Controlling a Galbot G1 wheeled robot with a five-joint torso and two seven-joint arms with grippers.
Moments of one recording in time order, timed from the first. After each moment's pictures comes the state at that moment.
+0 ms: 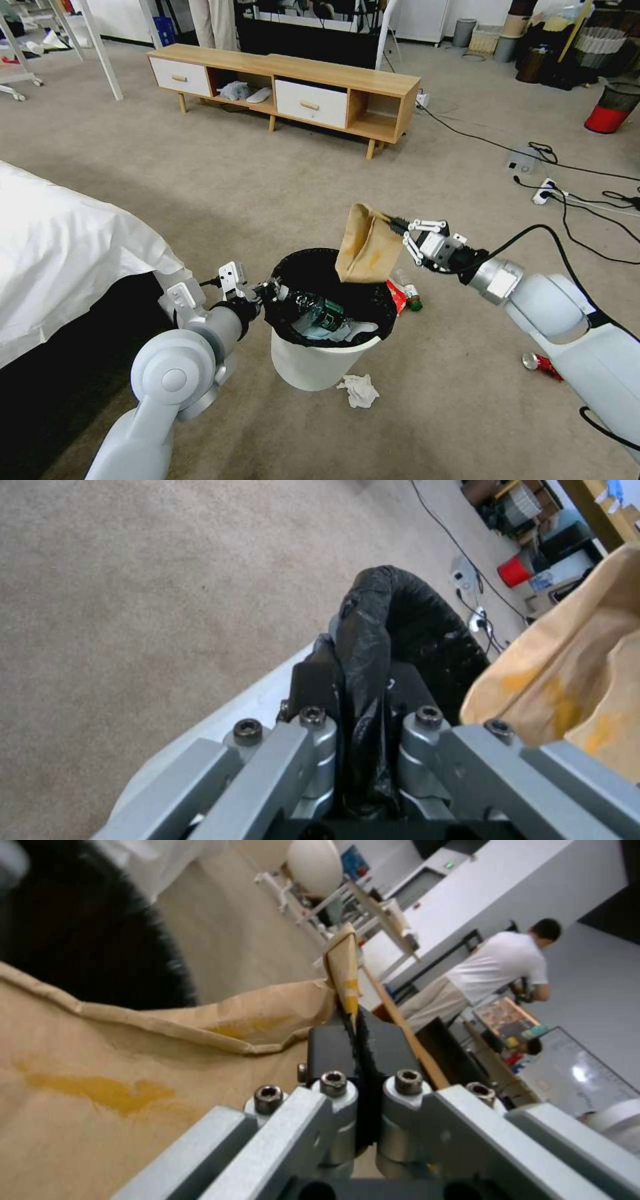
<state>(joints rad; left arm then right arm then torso) 1.11 -1.21 -0.32 -2.25 -1.30 0.60 -0.69 -0.90 0.69 0.23 1.86 0.08 0.30 -0.36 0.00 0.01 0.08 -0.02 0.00</state>
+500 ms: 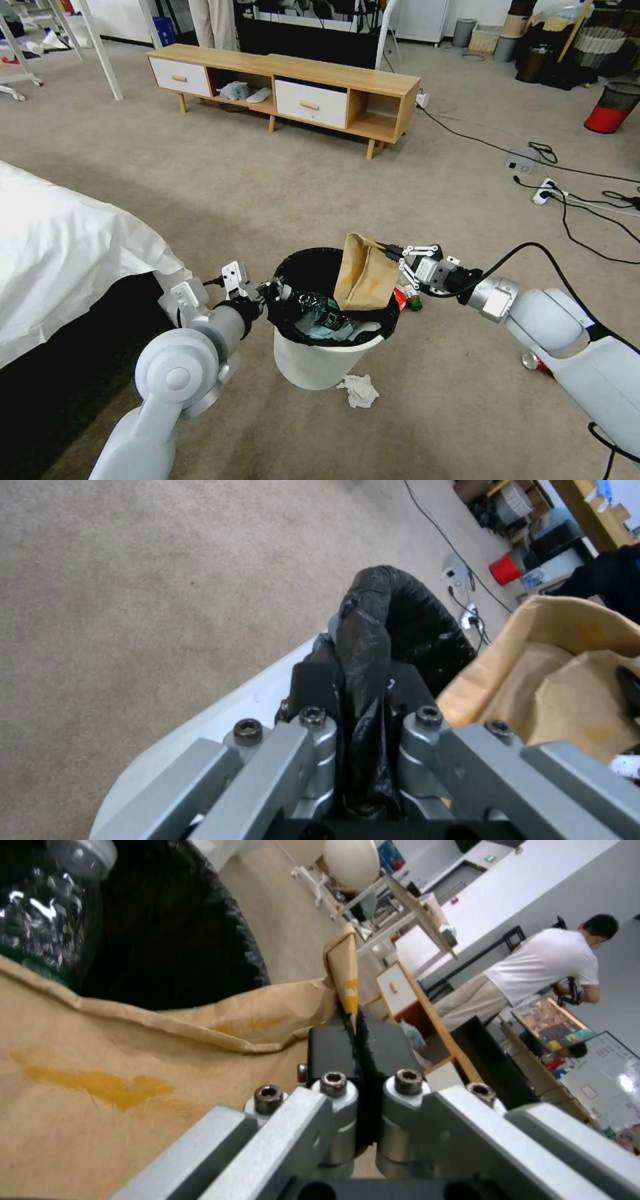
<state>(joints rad) 1.11 -1.22 -0.31 -2.26 -1.30 0.60 -0.69 -0.91 0.69 0.19 1.87 0.06 0.30 -0.40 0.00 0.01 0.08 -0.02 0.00</state>
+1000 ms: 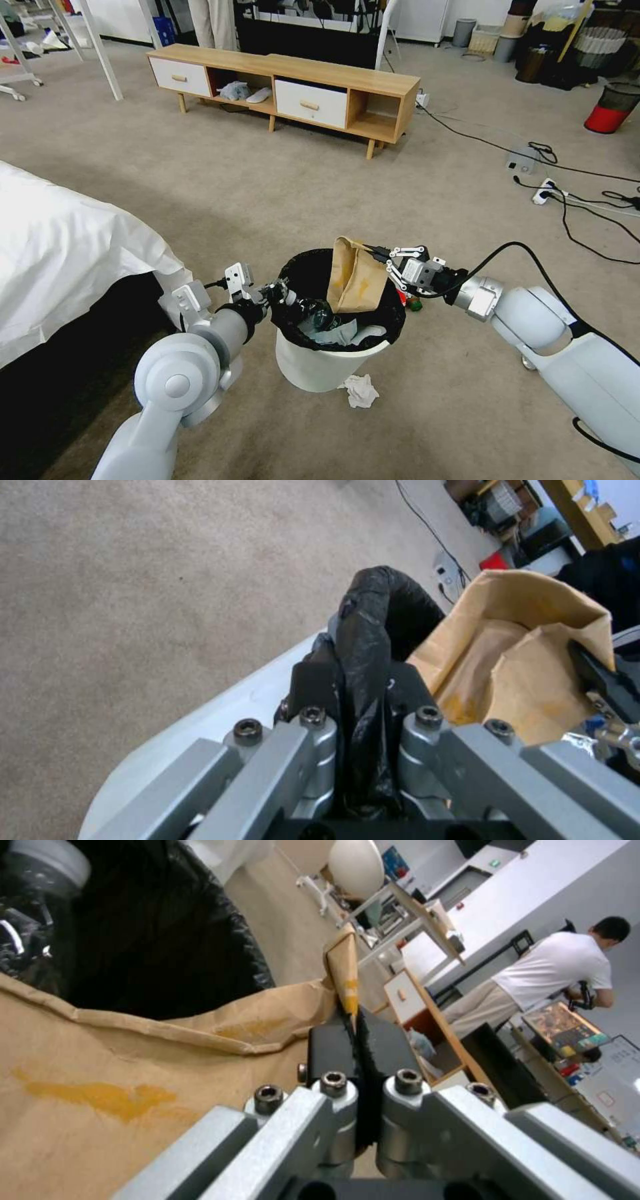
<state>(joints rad) 1.13 -1.22 -0.31 -2.28 -1.30 0.60 -0.68 -0.85 0.72 0.12 1.85 0.06 0.28 -0.39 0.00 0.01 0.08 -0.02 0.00</state>
